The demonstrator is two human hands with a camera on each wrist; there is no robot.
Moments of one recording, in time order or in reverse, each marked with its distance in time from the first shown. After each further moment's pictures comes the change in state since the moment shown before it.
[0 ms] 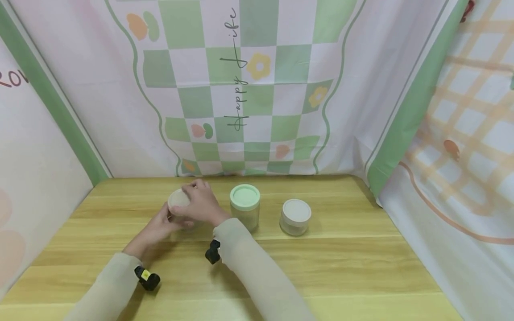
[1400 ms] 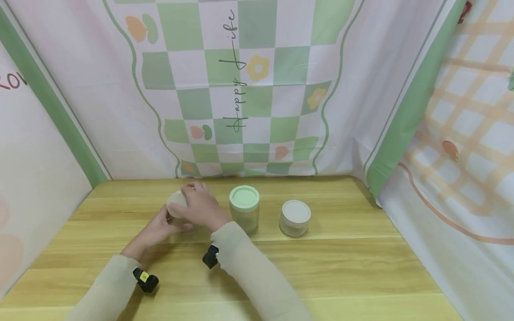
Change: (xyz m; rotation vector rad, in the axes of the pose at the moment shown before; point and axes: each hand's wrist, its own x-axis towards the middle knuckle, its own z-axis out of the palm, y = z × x) left_hand -0.003 0.002 -0.001 -0.001 -0.021 -0.014; right_hand -0.006 -0.009 -0.006 -0.115 -0.037 -0.006
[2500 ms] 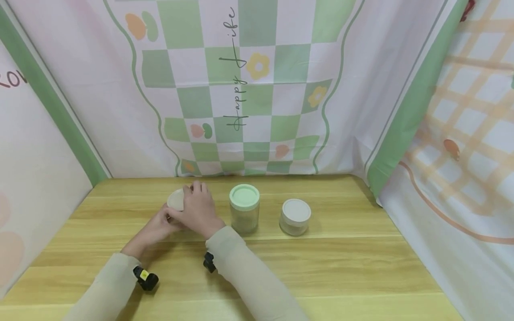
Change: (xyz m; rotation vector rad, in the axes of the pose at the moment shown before) left_hand 0.003 -0.007 -0.003 0.068 0.008 0.061; right_hand -0.003 -0.006 0.025 -0.256 0.284 -0.087
